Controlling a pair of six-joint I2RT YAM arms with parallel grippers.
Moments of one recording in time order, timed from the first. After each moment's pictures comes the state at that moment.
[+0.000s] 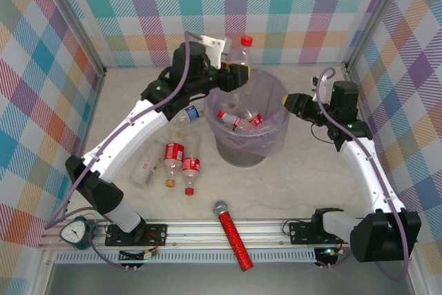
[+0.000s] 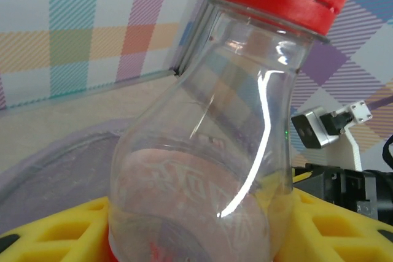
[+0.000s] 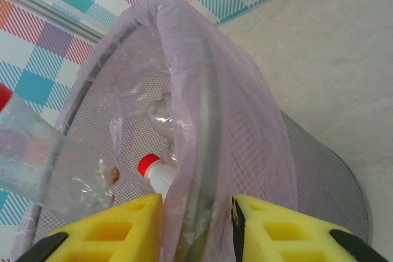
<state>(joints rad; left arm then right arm) -0.70 1.63 1.78 -0.44 0.19 -0.36 0.05 1.14 1.01 -0.36 -0.68 0.55</state>
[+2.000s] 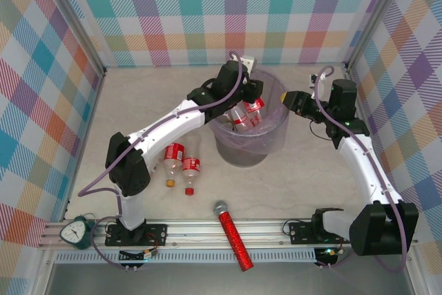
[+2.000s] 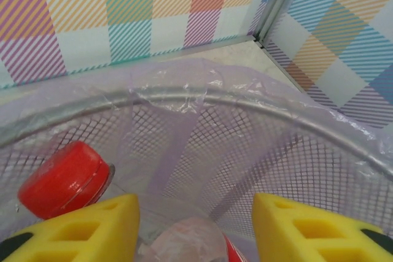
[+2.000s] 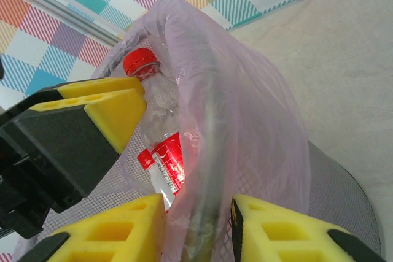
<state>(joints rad) -0.79 1.88 1.79 -0.37 -0.14 -0.32 0.05 1.18 1.00 -0.27 -0.72 0.55</state>
